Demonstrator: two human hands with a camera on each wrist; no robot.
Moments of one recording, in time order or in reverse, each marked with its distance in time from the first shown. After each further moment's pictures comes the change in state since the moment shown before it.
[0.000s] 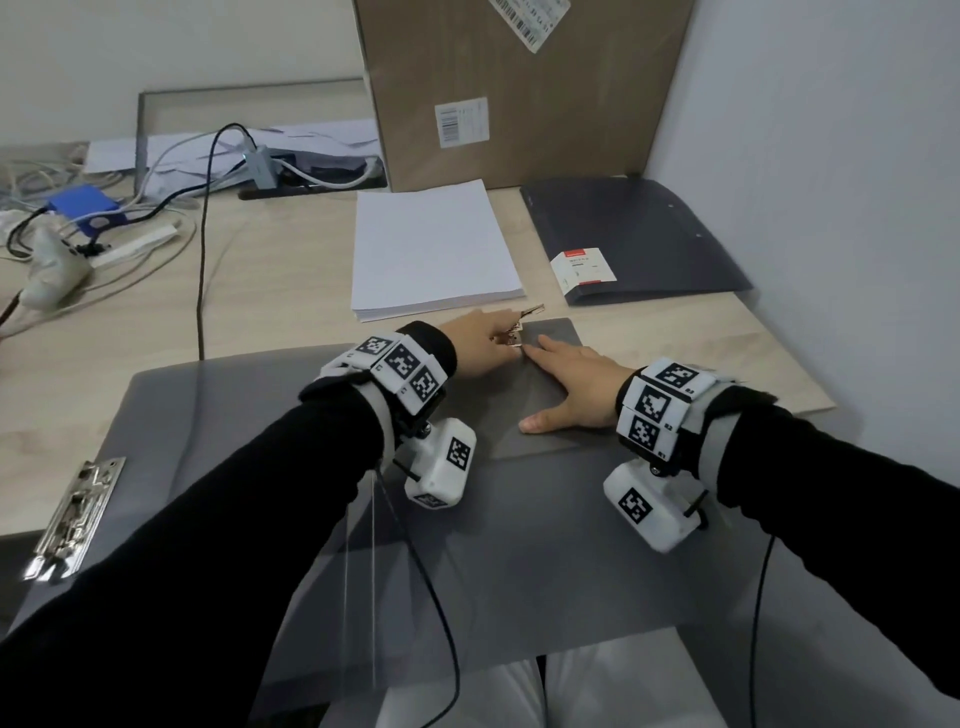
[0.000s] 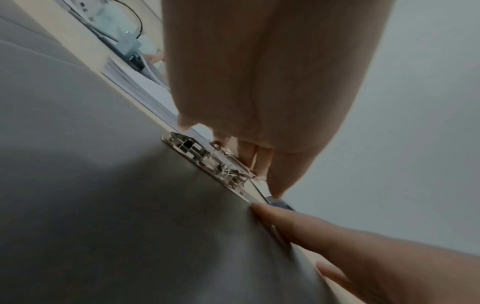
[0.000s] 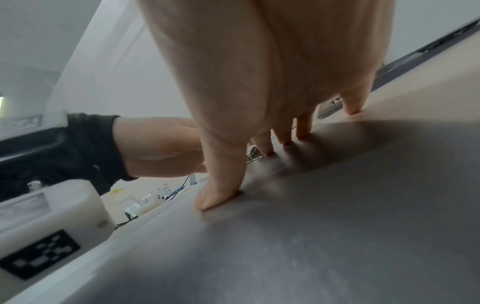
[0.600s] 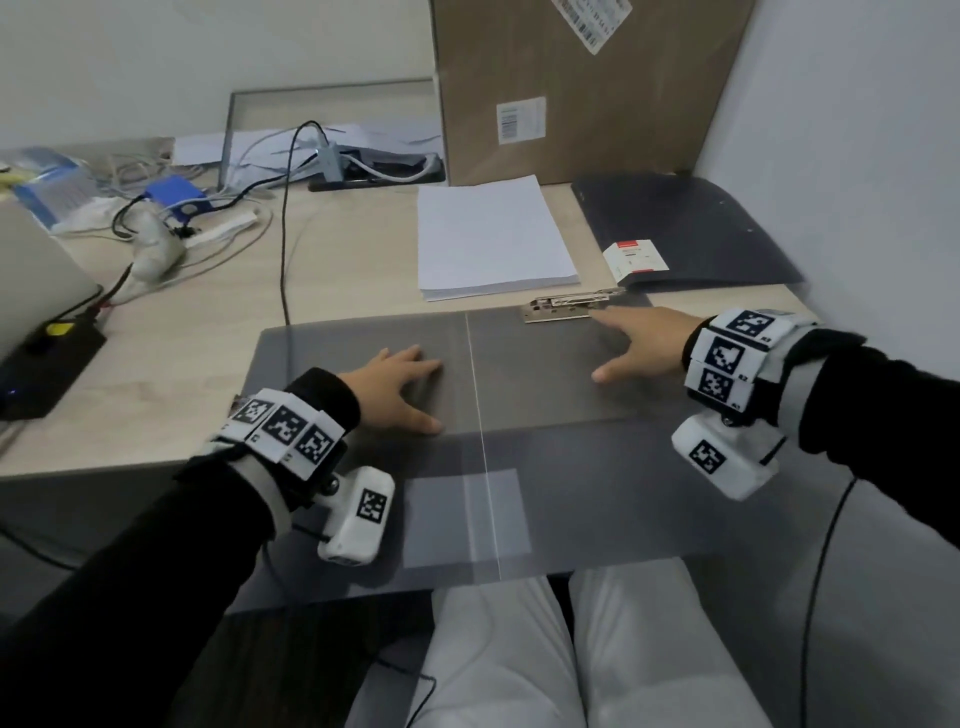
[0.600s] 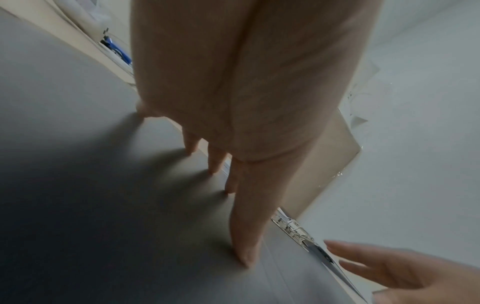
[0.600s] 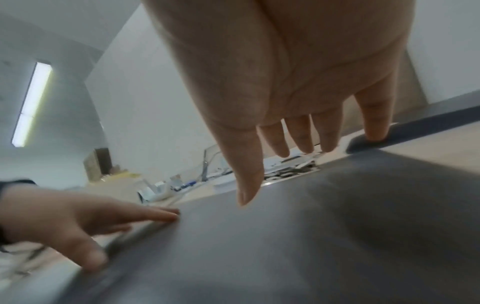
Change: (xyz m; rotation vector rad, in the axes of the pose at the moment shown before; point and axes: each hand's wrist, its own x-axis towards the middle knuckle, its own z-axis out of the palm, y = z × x) left_hand -0.119 -0.109 -0.008 0.127 -0.095 -0.215; right_hand -0.030 -0.029 -0.031 -0.066 0.061 0.096
